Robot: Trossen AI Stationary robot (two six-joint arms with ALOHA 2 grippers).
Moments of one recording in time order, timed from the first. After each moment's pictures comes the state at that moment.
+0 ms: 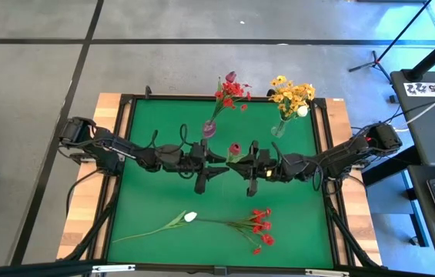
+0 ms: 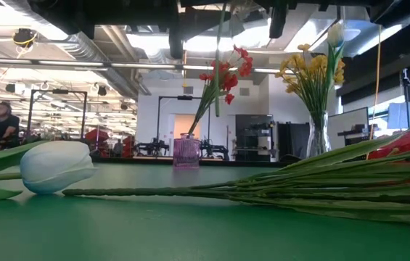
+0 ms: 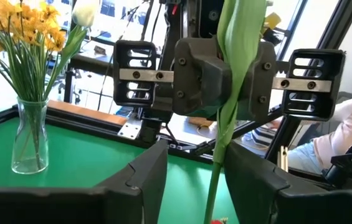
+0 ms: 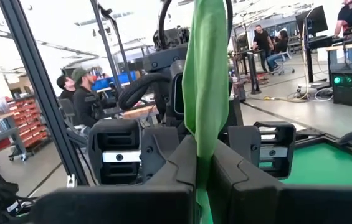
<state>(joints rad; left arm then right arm) -0.12 1.57 0.74 0.86 -0.17 -0.26 0.29 1.46 0.71 0.94 0.36 0.17</state>
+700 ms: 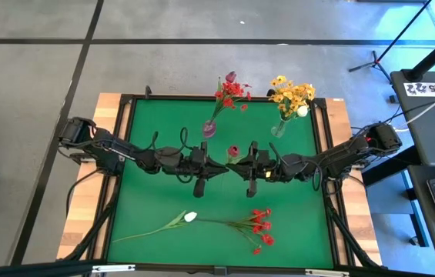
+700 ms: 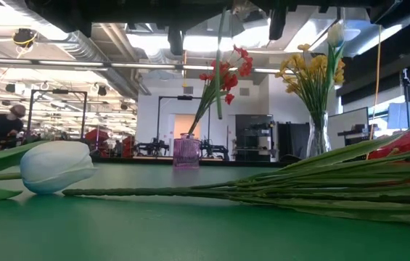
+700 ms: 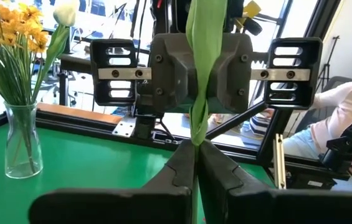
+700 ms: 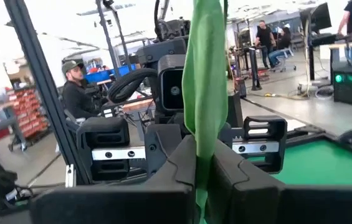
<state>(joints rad) -0.15 1.57 0.74 0.84 -0.17 -0.20 0.29 1.46 0.71 0.91 0.35 0.17</state>
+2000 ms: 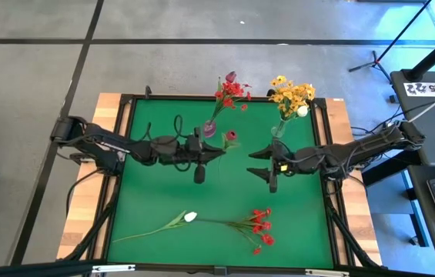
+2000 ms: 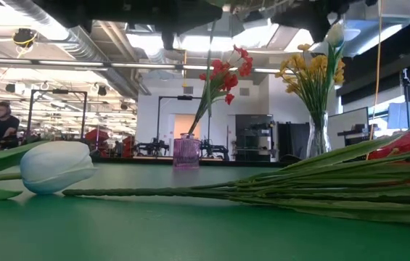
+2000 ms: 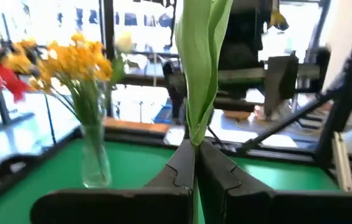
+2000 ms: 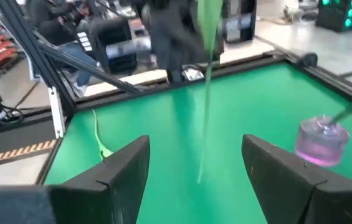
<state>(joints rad) -0.06 1.46 0.74 0.73 -0.22 -0.06 0.29 1.07 0.71 0.12 0.35 0.29</state>
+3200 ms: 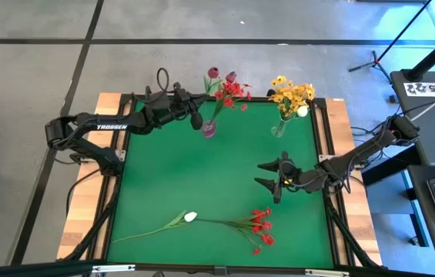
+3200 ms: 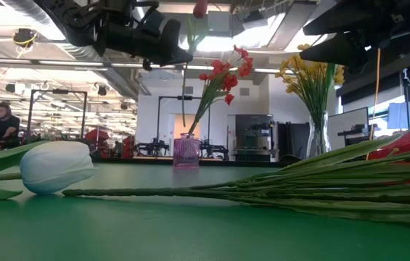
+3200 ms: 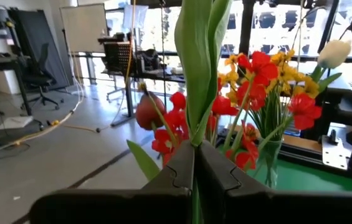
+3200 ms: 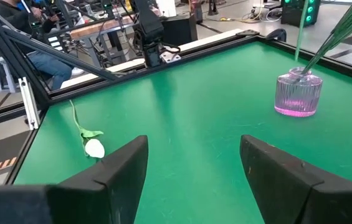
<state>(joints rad) 0.45 1.38 0.74 0.64 -0.14 0.02 0.51 1.07 0.47 0.30 0.69 0.44</state>
